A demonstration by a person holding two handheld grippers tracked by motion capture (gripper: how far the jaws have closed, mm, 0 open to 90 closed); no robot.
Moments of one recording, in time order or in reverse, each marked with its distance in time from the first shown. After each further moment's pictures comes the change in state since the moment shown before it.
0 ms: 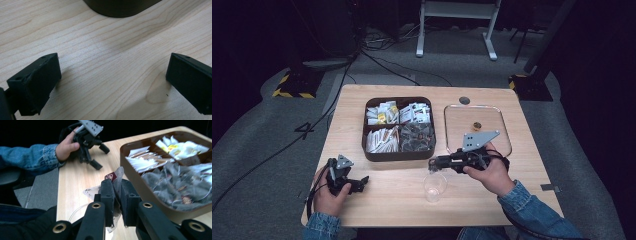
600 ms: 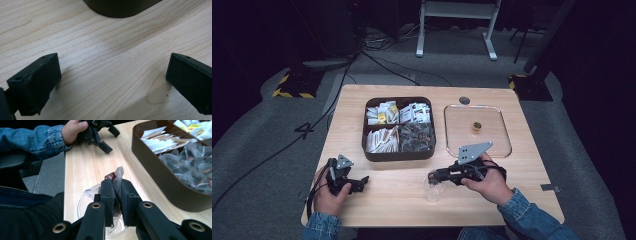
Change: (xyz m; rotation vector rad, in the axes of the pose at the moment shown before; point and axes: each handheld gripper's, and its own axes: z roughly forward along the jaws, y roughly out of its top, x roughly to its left) left arm 0.000 0.000 0.000 -0.001 0.002 0.003; right arm 0.013 -0.021 0.013 0.077 0.047 -0.002
